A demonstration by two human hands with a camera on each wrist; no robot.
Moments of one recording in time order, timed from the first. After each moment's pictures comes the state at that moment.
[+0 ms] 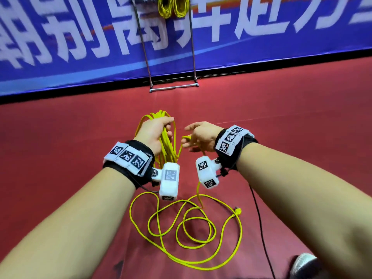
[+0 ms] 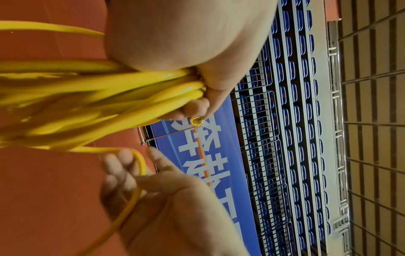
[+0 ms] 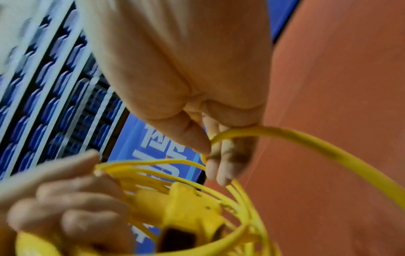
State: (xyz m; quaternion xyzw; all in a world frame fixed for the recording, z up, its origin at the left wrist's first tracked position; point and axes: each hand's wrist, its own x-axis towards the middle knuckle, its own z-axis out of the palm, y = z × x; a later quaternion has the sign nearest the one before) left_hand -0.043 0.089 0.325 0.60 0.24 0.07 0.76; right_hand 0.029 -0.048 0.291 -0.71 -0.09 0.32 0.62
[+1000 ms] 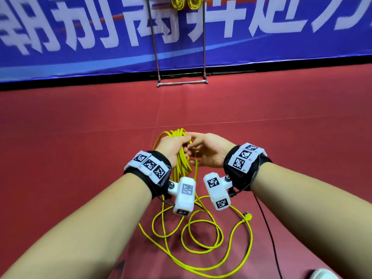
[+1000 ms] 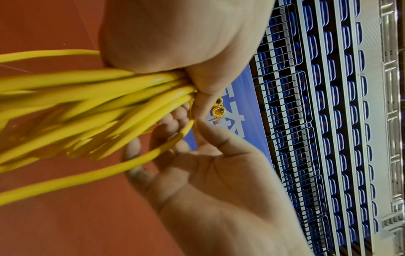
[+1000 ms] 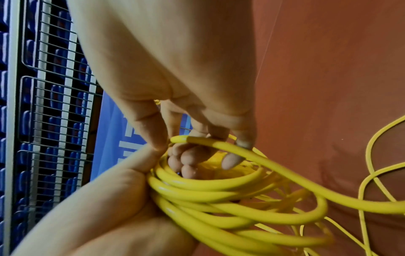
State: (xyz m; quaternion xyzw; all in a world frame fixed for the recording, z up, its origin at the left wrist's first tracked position) left_hand -0.033 0.102 0.255 0.60 0.28 0.03 0.75; right_hand 0.012 -0.015 0.252 -0.60 -0.12 0.41 0.68
